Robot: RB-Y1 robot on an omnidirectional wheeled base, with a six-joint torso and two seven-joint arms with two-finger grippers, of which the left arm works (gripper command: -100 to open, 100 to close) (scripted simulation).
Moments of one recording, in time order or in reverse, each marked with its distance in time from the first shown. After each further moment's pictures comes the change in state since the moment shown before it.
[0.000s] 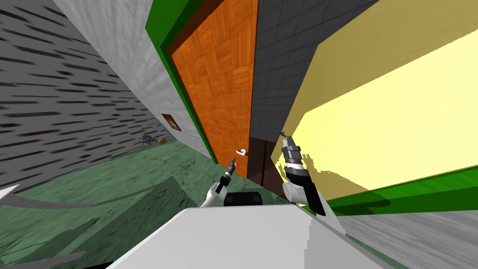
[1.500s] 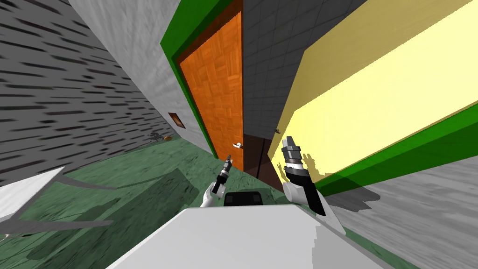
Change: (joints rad) arm 0.129 0.023 0.069 -0.293 0.036 0.073 -0.009
